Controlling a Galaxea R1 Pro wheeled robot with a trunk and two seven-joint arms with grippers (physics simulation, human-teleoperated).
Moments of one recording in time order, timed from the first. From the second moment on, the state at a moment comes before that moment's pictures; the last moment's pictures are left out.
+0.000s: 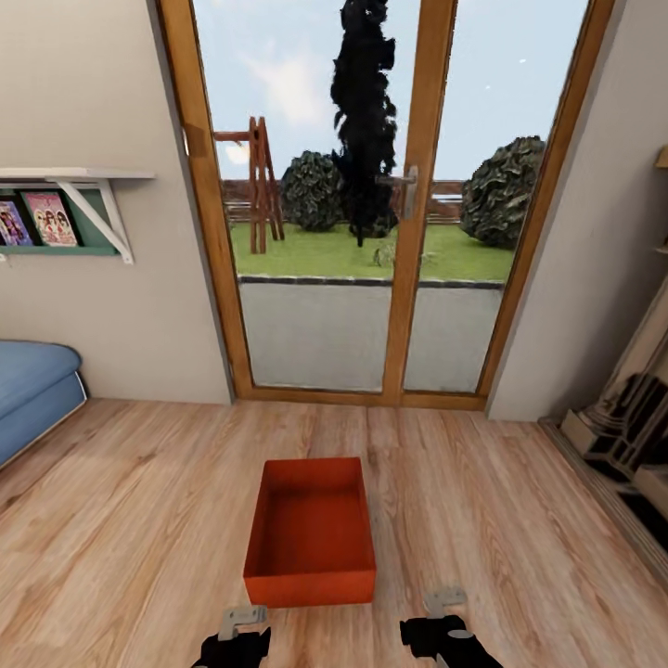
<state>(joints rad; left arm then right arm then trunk) -0.42 -0.09 0.15 -0.20 -0.08 -0.14 -0.02 -0.44 0.08 0.03 -0.32 0.05 0.11 -0.06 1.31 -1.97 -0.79</state>
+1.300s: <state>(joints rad) -0.42 -0.09 0.15 -0.20 -0.08 -0.14 -0.02 -0.44 0.08 0.02 -0.32 0.05 0.11 -0.06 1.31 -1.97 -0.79</state>
